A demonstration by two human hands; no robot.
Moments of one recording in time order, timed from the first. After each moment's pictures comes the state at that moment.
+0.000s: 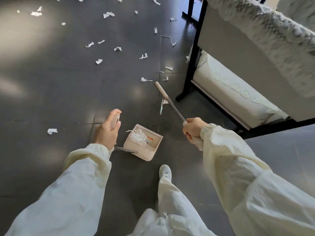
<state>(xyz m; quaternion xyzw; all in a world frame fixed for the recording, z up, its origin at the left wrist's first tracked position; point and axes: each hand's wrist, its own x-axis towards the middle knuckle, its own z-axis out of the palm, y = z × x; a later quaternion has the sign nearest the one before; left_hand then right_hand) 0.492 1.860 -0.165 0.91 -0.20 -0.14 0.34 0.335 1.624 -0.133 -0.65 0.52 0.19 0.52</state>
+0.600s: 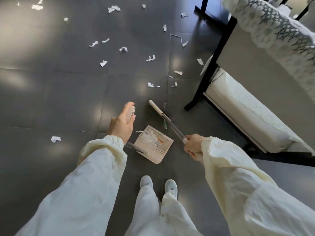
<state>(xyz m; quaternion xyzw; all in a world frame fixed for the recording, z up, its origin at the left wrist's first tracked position) 0.628 1.739 -0.169 0.92 -0.23 -0.14 0.29 0.459 1.554 -0.164 -0.62 0.49 0.35 0.51</state>
